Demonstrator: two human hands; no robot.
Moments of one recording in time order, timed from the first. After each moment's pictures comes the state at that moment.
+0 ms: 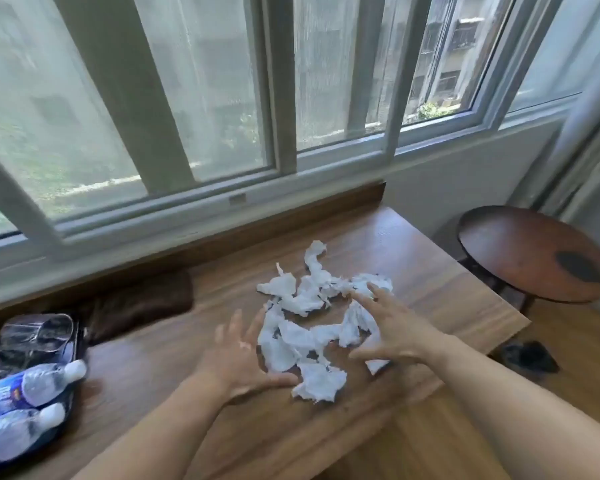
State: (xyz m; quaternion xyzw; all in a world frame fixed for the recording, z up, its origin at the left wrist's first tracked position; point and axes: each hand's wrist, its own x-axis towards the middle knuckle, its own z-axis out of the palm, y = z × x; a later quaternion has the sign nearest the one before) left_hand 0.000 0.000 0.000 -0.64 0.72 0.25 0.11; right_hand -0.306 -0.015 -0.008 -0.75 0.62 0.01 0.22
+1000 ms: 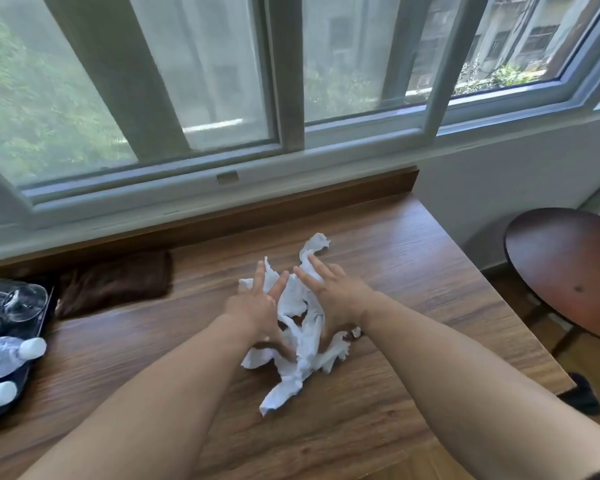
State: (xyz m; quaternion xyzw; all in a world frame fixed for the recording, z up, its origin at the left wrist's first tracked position) left_hand -0.092 -0.113 -0.028 -0.65 0.71 0.18 0.21; right_hand -0.276 -0.157 -0.044 -0.86 0.47 0.13 0.15
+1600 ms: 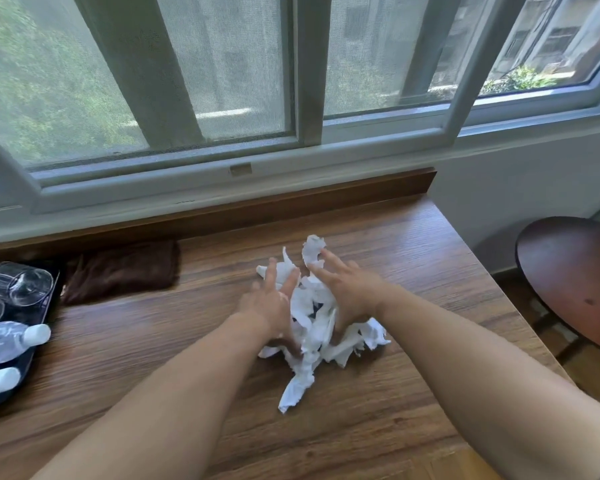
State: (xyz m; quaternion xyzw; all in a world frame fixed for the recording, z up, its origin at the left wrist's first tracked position) left_hand -0.096 -0.115 -0.032 -0.67 0.69 0.20 0.17; right_hand -0.275 -0.174 -0.031 -0.86 0.46 0.18 0.17
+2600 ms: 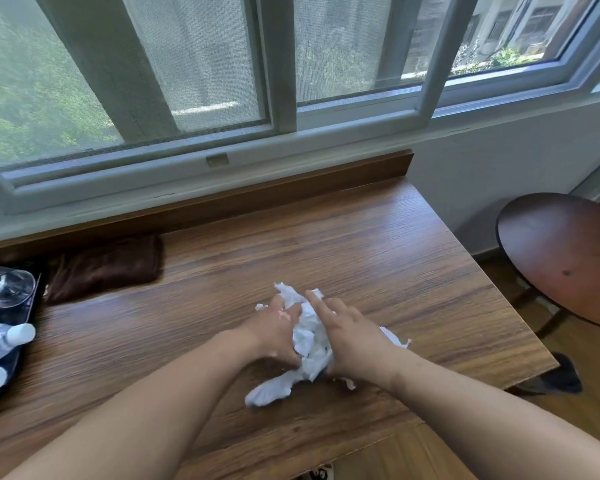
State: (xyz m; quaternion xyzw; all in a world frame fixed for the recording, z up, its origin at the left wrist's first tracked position) left_hand -0.119 -0.080 -0.056 -0.58 0.74 0.30 0.16; right_hand -0.304 -0.063 -0.058 -0.83 0.51 0.05 0.22
